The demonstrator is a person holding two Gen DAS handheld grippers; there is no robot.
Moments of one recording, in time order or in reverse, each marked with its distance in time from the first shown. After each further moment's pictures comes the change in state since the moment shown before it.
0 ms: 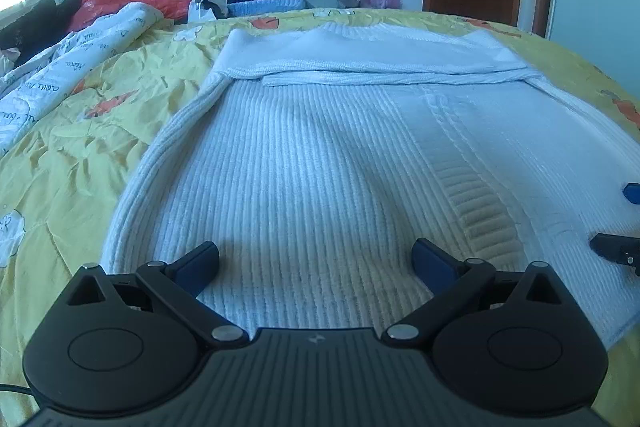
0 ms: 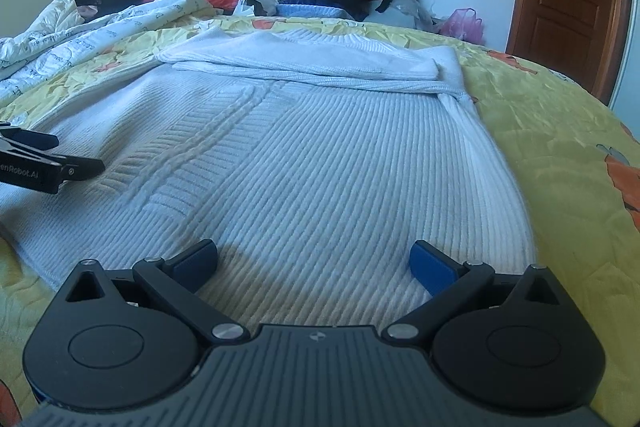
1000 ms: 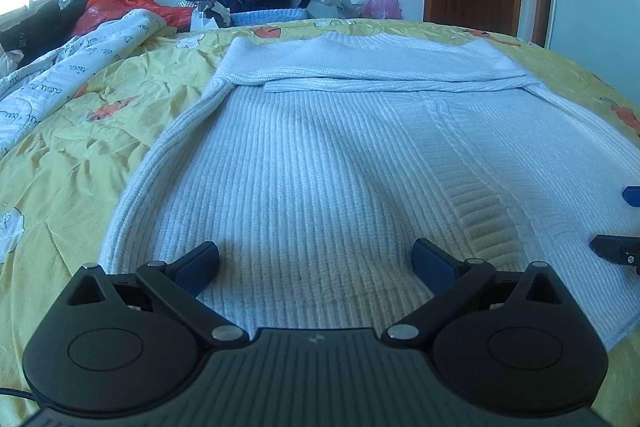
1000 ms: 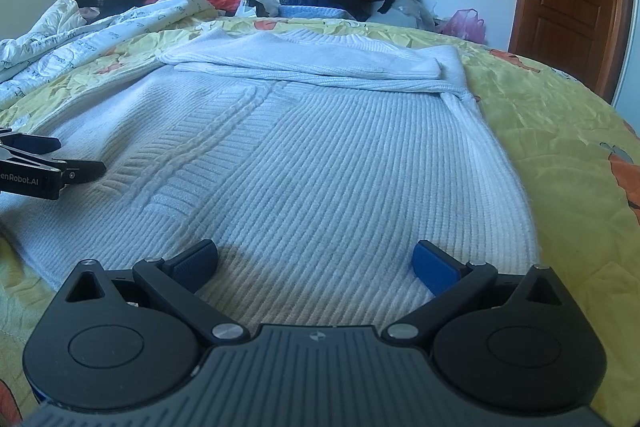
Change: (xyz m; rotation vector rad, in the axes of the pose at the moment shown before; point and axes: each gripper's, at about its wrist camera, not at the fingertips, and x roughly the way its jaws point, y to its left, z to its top) left arm -0.001 -0.001 -0.006 -0.010 -0.037 0.000; right arm -0.001 0.000 -0.001 0.001 -0.003 0.005
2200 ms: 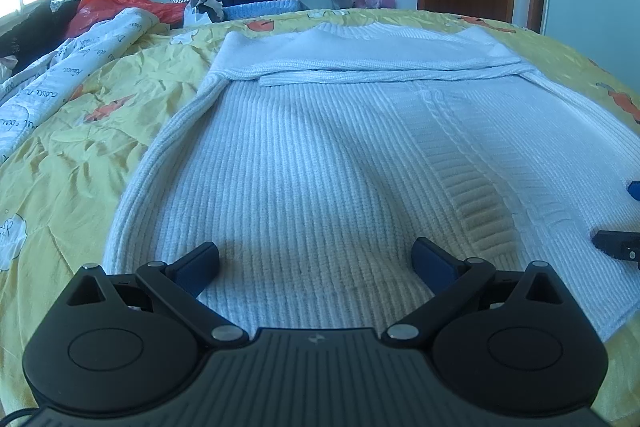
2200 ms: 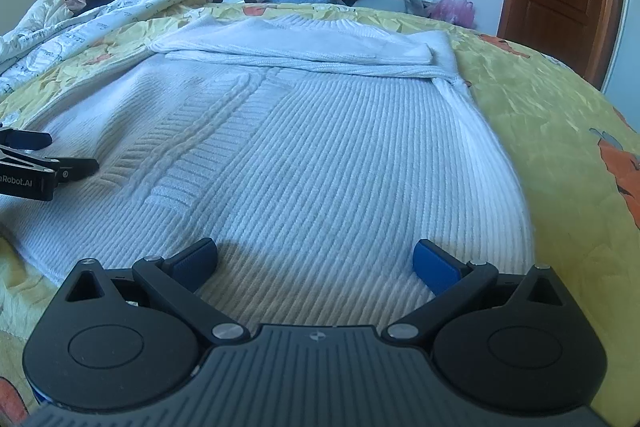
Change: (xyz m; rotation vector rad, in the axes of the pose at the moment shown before) left arm -0.001 0.000 0.003 0.037 0.037 -0.001; right arm -0.004 0.007 0.001 0.022 0.057 -0.038
